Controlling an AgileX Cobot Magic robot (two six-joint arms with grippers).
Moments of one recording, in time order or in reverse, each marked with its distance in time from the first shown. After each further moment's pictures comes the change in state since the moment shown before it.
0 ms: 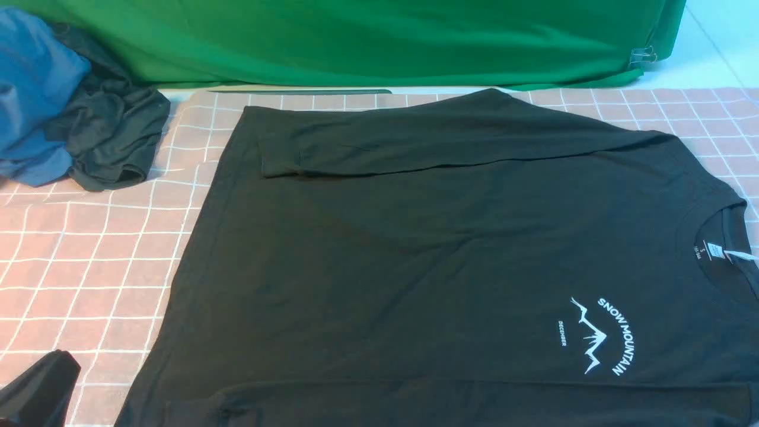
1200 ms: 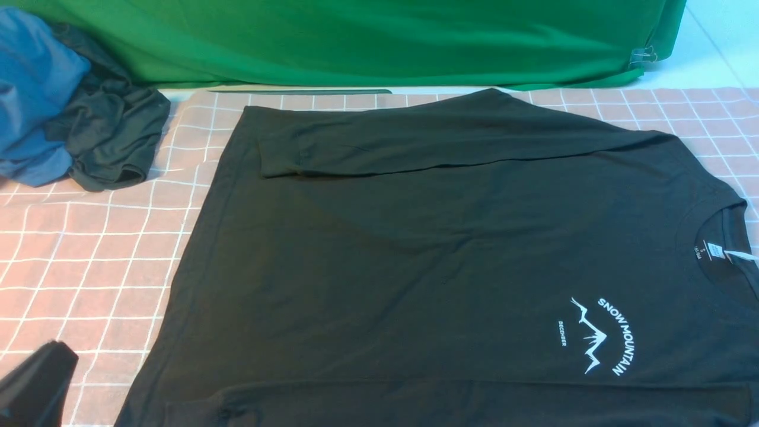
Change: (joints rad) right arm 0.000 0.000 0.000 0.004 -0.015 0.009; left arm 0.000 0.000 0.000 -0.164 -0.081 -0.009
